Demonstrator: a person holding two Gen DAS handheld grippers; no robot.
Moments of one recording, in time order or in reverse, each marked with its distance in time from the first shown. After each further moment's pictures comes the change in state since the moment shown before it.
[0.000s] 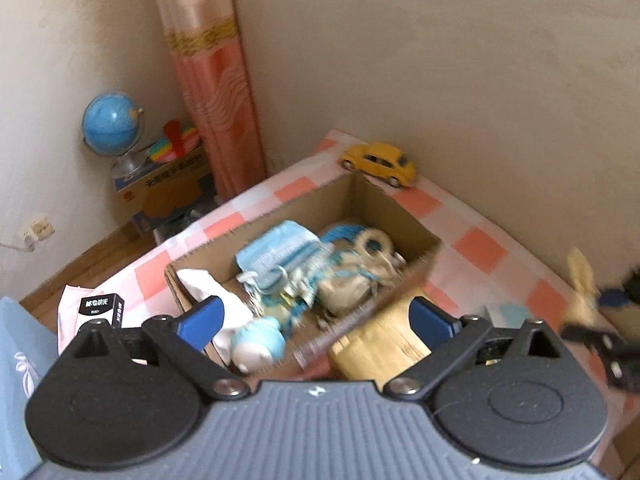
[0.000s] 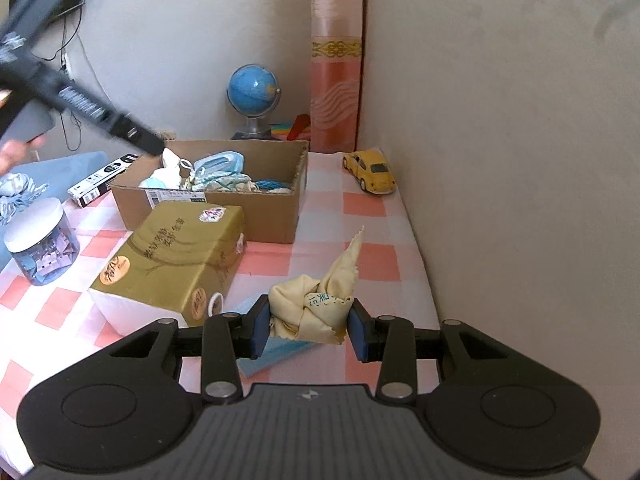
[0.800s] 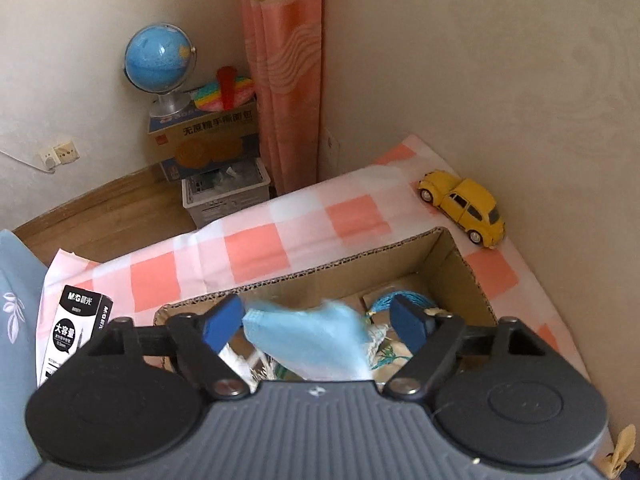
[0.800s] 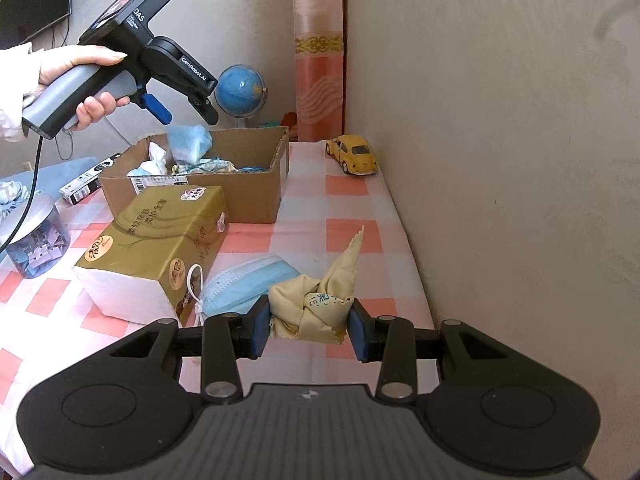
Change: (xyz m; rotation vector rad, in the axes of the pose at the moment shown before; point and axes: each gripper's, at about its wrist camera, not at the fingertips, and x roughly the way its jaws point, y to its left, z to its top) left arm 0.097 0.042 0.071 -0.276 0.124 0.106; right arm -0.003 -0.018 -0.031 0.050 -0.009 -0.012
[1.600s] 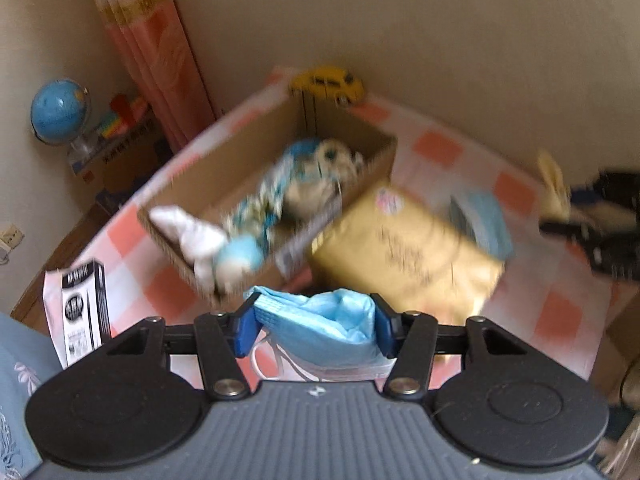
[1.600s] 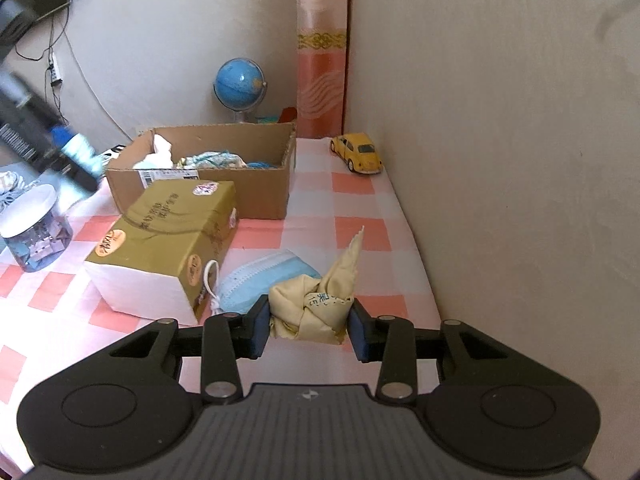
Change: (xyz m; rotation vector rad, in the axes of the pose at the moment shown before) left arm -0.094 0.003 -0.109 0.449 0.047 -0.174; right arm -0.007 0.020 0.002 -0.022 0.013 -0.020
